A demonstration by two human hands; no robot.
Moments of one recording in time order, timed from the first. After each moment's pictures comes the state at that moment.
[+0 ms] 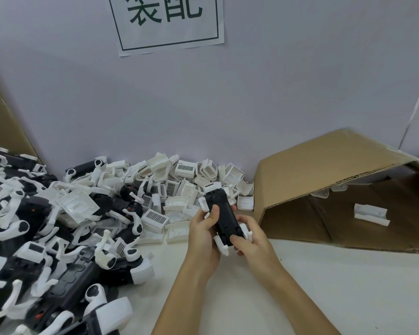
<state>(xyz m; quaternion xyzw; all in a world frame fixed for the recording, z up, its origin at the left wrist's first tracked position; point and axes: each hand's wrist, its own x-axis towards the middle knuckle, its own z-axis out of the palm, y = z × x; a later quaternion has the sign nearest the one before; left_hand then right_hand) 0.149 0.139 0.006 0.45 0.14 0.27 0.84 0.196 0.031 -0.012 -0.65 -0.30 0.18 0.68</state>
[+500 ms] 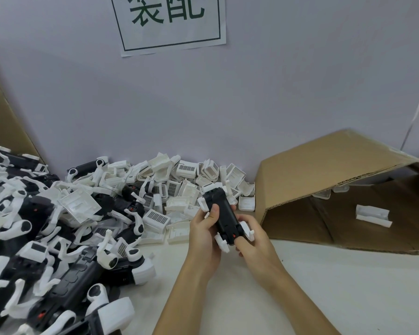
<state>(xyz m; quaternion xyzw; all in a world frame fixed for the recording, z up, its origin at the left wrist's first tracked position) 0.151 0.143 0.002 0.45 0.12 0.27 0.84 0.196 0.030 -0.013 -0.66 -0.32 0.17 0.66</state>
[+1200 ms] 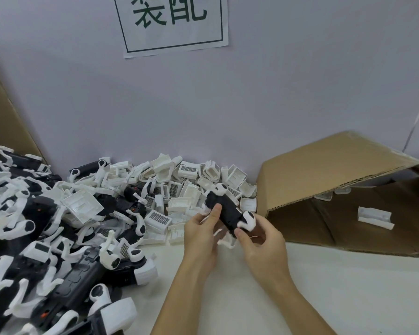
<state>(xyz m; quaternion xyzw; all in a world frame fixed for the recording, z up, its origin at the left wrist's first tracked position) 0.150 0.149 0.006 0.46 0.21 0.30 0.81 0.196 0.034 -0.019 -0.66 -0.29 -0.03 0.70</state>
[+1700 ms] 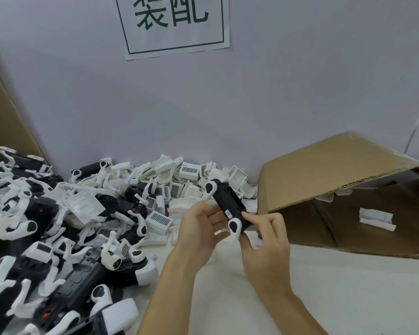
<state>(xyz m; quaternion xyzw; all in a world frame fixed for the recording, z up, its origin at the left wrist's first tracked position) 0.134 0.160 0.034 0.51 0.15 0.16 0.83 0.189 0.036 -0.020 -0.68 -0.34 -0.34 0.55</state>
